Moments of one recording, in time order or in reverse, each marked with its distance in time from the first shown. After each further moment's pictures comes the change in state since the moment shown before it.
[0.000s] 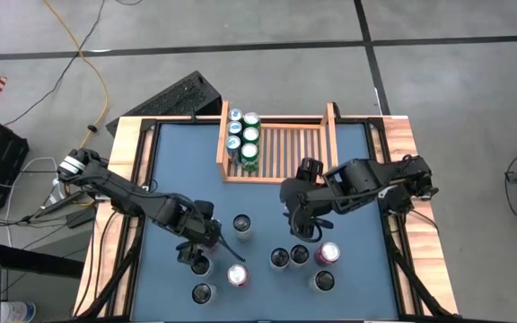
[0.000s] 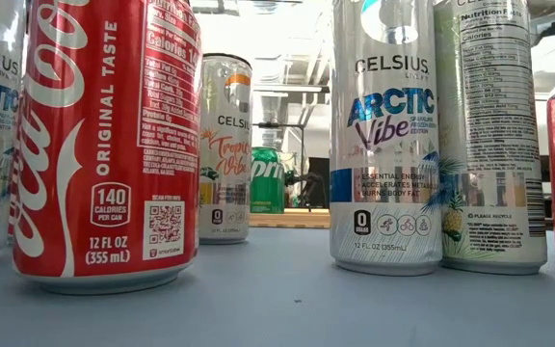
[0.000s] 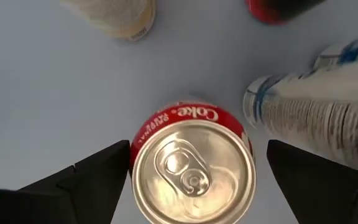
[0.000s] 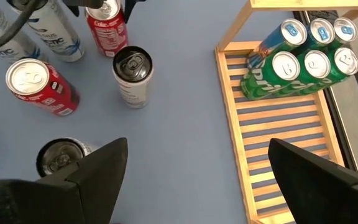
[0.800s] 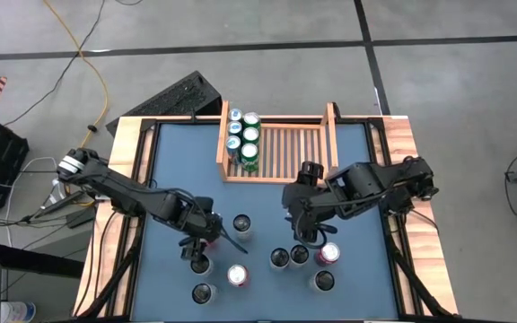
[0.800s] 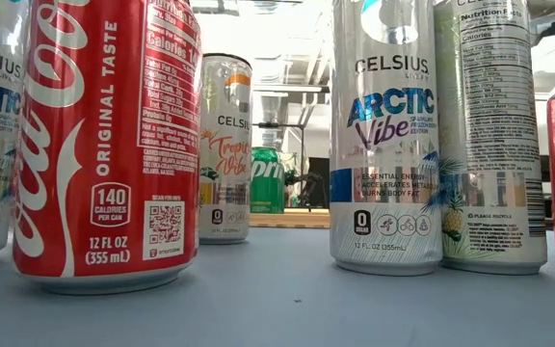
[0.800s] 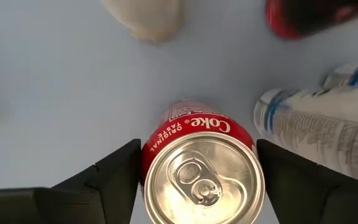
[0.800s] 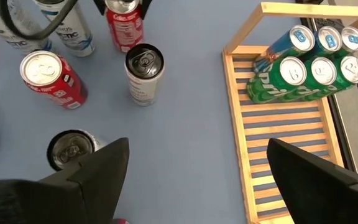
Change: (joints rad) left arm 0.039 -0.020 0.015 -0.010 -0.020 -0.053; right arm 0.029 -0.007 0.000 0.000 0.002 -0.023
